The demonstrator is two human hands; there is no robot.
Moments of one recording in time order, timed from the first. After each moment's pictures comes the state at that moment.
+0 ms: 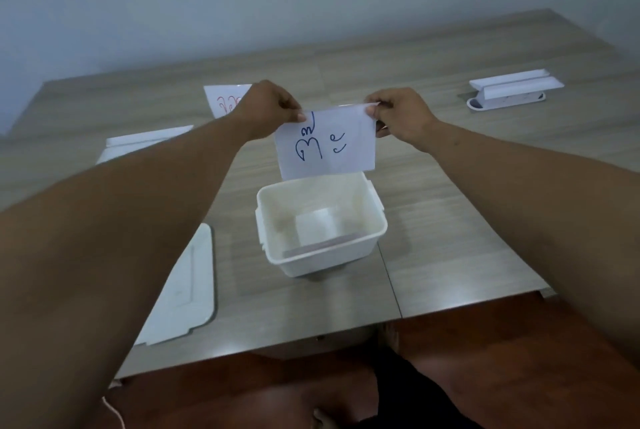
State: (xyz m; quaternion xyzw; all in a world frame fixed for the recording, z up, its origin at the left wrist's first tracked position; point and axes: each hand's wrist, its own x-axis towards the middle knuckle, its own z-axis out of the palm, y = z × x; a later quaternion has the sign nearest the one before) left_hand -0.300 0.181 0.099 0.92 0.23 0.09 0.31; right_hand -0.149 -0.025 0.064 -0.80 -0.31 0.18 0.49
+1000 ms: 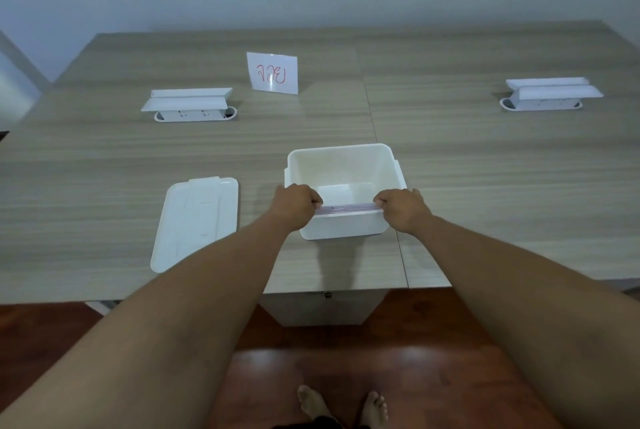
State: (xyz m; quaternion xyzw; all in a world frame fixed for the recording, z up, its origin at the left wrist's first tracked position) left_hand -0.442 0.090 -0.056 0.93 0.31 -0.07 0.17; right_hand -0.275 -0.078 -0.075 -0.90 -0.39 0.20 0.08
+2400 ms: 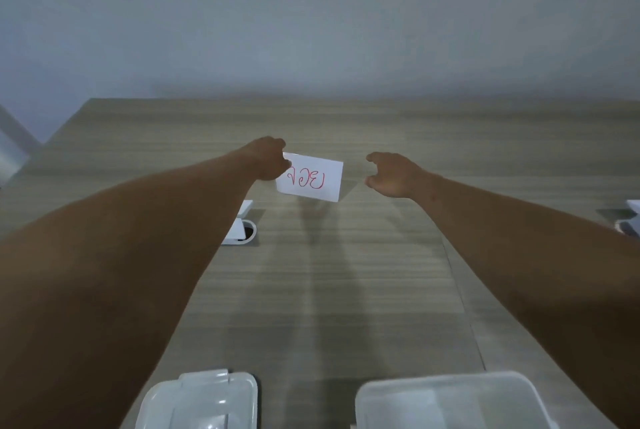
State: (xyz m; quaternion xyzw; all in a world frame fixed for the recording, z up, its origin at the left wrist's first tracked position) left_hand -0.223 0.534 0.023 0.93 0.35 -0.08 0.11; right_hand -0.056 0.341 0.003 -0.88 -0.43 0.17 0.08
